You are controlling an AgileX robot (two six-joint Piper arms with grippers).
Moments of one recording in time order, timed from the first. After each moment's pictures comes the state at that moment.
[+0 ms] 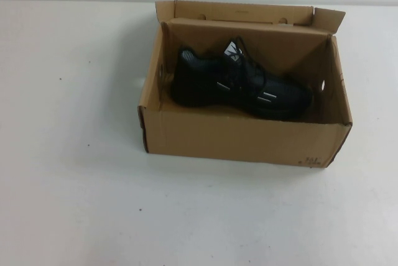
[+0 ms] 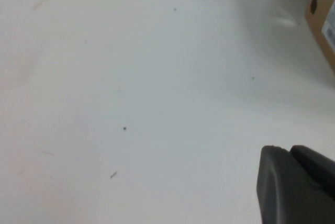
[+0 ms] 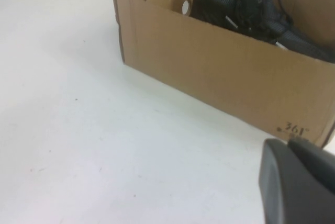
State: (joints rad) right arm 0.33 0.14 -0.29 0.55 0.58 -0.48; left arm -0.07 -0.01 0.01 -0.06 0.39 -0.01
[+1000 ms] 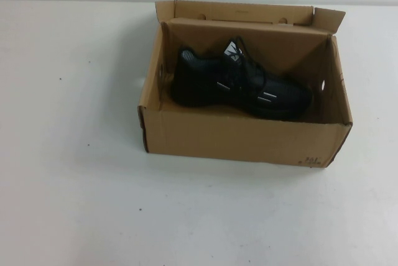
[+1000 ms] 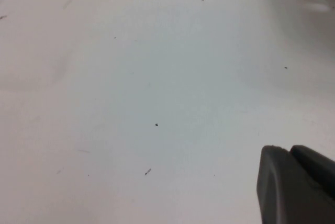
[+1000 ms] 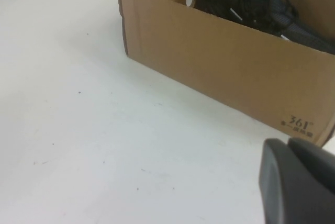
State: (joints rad) right arm 0.33 0.14 -0.29 0.55 0.60 -0.48; left arm -0.06 -0.01 0.02 0.10 0.39 -0.09
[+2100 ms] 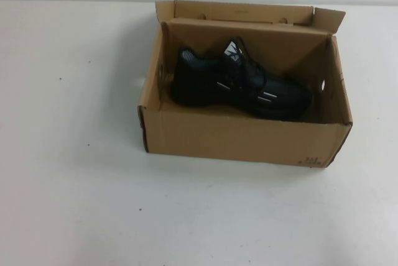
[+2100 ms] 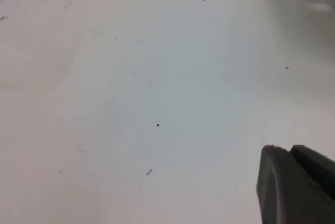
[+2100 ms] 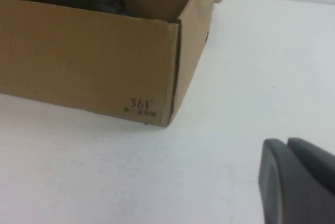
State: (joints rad) right arm 0.11 -0.01 -0.01 0.29 0.32 -0.26; left arm -0.06 -0.01 0.02 0.11 0.39 -0.09
